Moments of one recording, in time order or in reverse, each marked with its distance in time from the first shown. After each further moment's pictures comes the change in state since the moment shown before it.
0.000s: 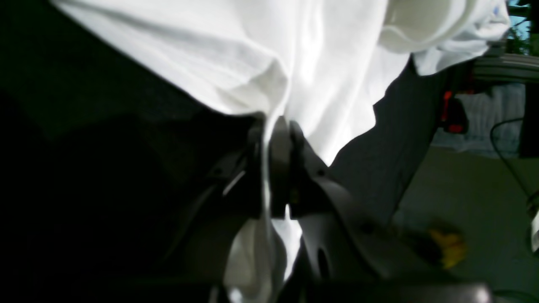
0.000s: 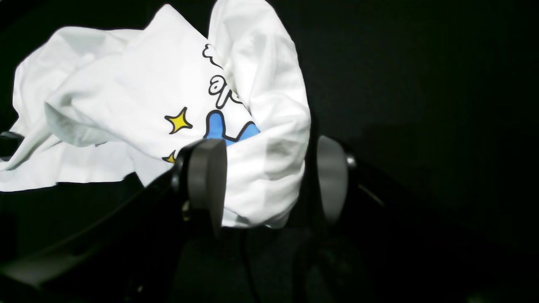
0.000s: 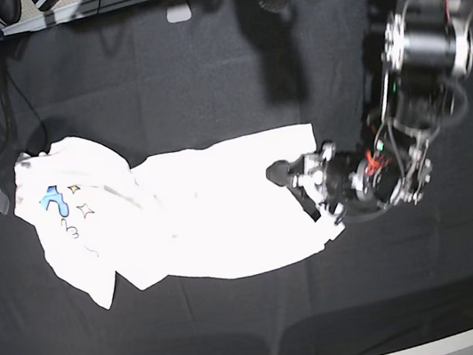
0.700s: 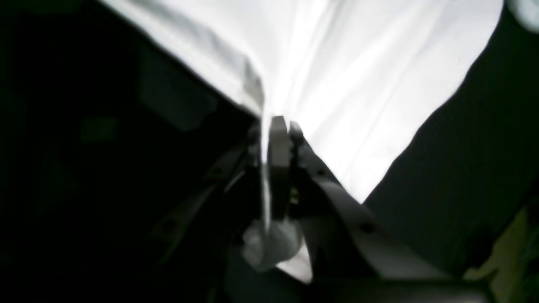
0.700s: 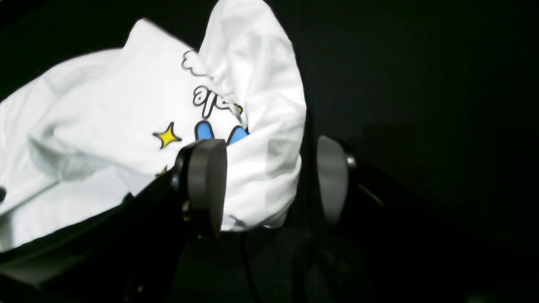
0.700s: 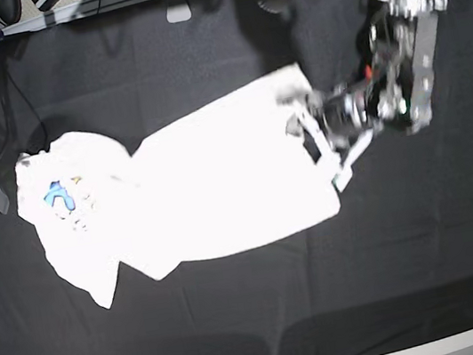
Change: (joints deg) left arm 32.7 -5.9 -0.1 60.9 17.2 21.1 -4.3; right arm 0.0 0.0 0.0 0.0 0.0 0.0 0.0
